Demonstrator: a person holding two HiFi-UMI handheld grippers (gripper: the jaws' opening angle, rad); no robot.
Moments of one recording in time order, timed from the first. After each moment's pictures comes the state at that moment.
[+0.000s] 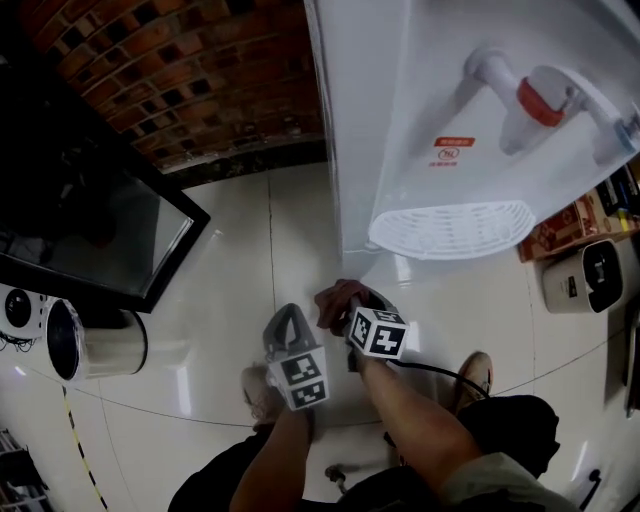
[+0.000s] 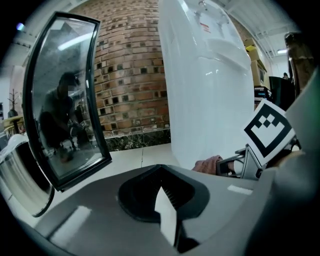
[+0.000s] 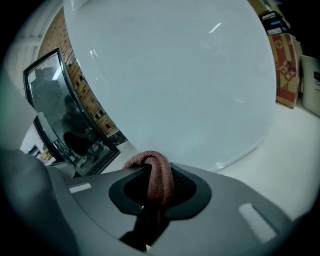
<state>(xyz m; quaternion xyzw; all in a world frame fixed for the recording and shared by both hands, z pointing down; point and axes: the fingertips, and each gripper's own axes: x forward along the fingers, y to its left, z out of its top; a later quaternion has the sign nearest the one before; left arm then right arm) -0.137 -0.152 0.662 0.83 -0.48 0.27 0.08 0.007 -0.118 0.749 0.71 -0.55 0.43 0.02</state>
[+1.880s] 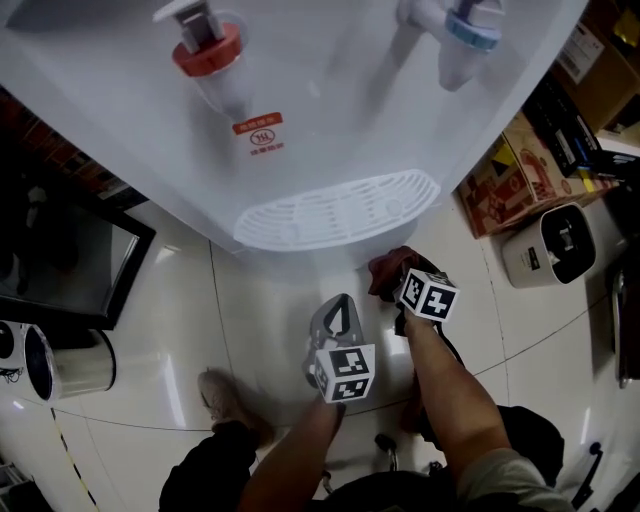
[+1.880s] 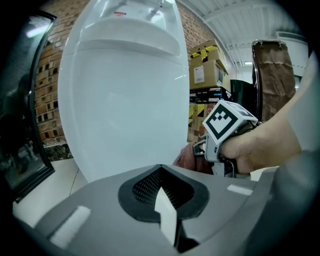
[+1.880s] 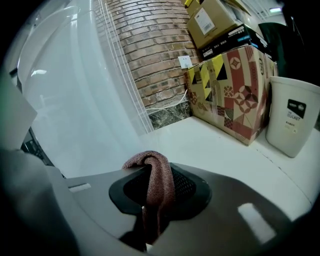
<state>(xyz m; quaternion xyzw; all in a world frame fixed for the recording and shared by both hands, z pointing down) 0.082 -0.021 0.672 0.91 -0.30 0.27 0.07 0.265 -0.002 0.745 0.80 -0.45 0.38 0.04</state>
